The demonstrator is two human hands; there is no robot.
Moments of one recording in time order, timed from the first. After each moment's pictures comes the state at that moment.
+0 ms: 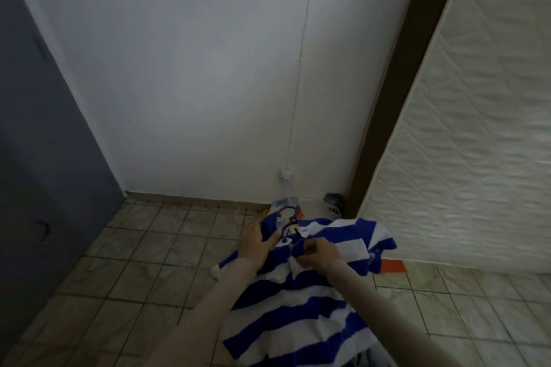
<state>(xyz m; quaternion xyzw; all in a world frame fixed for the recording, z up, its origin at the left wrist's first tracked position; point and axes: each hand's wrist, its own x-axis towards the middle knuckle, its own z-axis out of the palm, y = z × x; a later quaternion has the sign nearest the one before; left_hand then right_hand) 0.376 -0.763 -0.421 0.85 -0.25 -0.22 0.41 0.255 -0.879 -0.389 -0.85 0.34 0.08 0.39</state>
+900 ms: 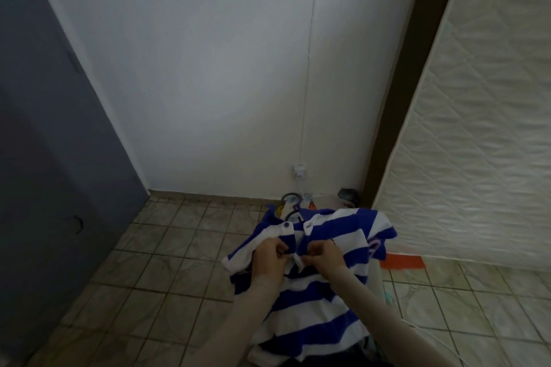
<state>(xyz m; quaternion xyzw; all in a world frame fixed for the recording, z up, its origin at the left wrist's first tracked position) 0.303 -0.744 -0.423 0.86 -0.20 -0.16 0.44 0.231 -0.861 -0.414 -0.84 0.32 0.00 0.44</state>
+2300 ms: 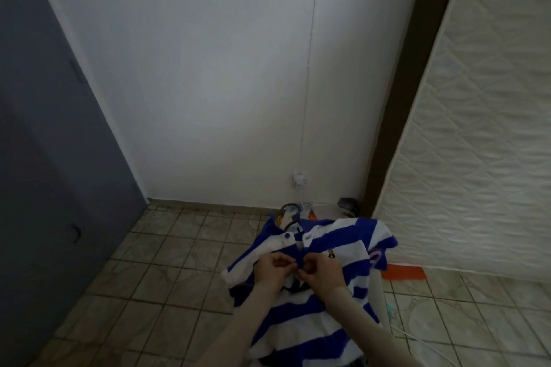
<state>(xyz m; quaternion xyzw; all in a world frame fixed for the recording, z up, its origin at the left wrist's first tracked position) 0.309 -0.749 -0.425 0.79 -0.14 -0.28 0.52 0.225 -0.845 -0.411 -0.90 0.29 -0.03 0.32</state>
